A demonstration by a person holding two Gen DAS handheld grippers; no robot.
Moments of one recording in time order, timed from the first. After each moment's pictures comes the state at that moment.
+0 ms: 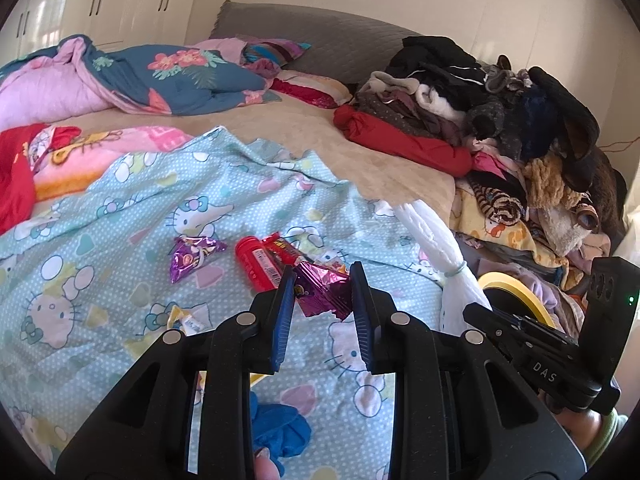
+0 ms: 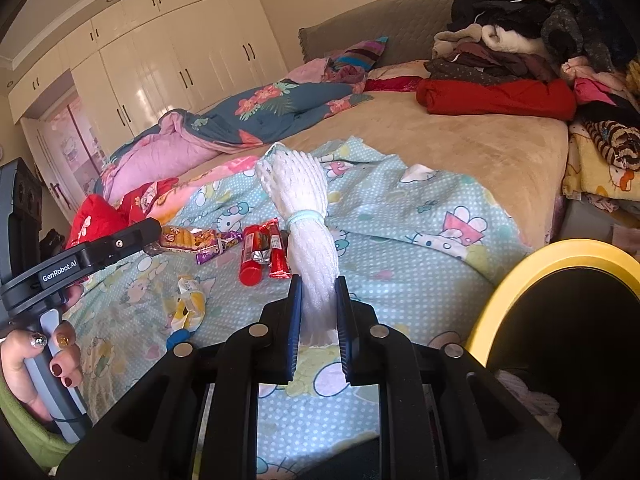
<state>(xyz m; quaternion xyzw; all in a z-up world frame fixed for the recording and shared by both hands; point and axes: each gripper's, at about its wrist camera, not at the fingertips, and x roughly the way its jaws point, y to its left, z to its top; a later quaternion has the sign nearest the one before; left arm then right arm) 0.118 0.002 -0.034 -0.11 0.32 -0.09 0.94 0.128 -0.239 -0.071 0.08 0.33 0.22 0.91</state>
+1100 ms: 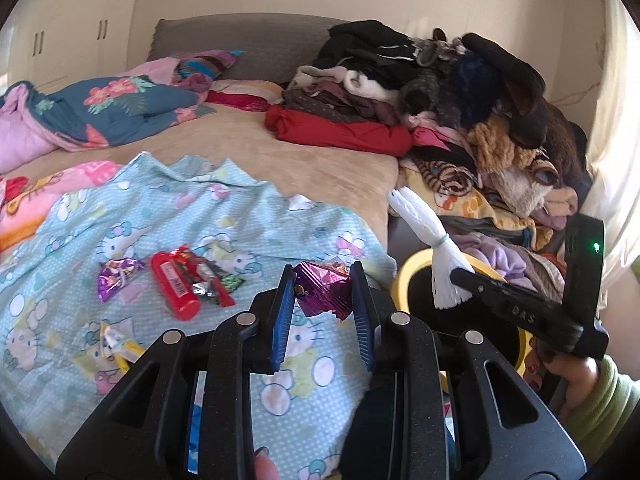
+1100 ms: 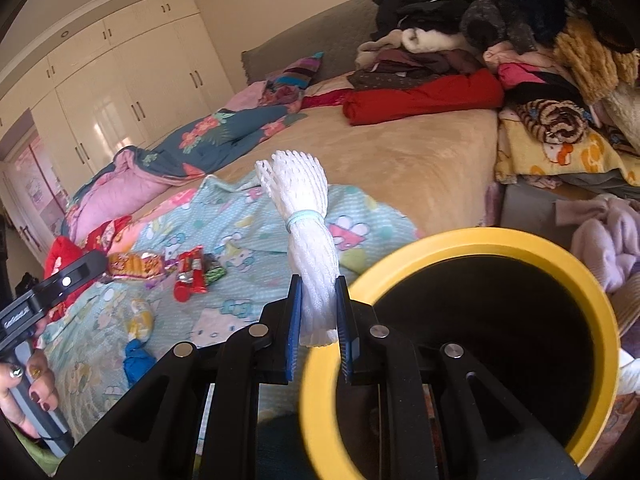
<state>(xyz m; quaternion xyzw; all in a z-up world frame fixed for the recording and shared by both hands) 0.100 -0.091 -0.018 -0.04 0.31 -0.18 0.93 0.114 -0.351 -0.065 0.12 0.32 0.13 0.93</state>
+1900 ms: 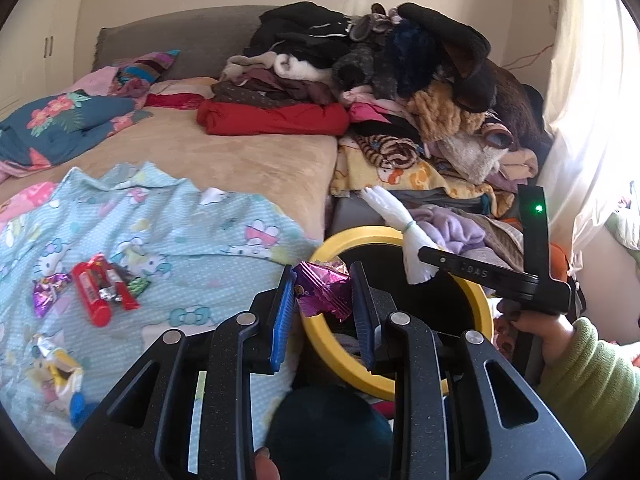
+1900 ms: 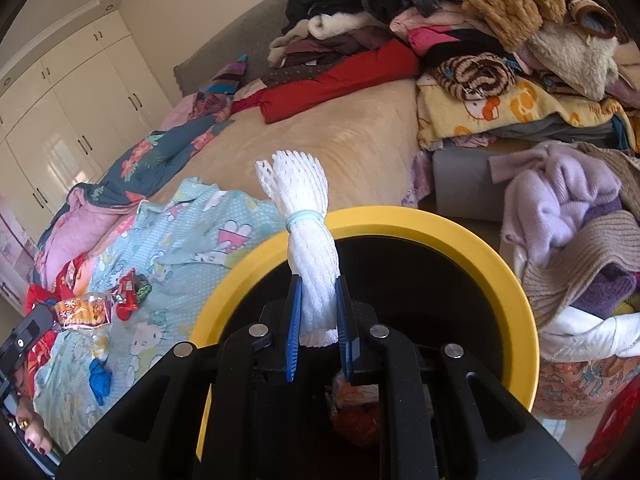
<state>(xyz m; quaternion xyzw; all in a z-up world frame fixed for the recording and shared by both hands) 0.088 -0.180 -0.025 -0.01 0.31 -0.26 0.91 0.109 -0.455 -0.095 0.19 0.36 0.04 0.91</state>
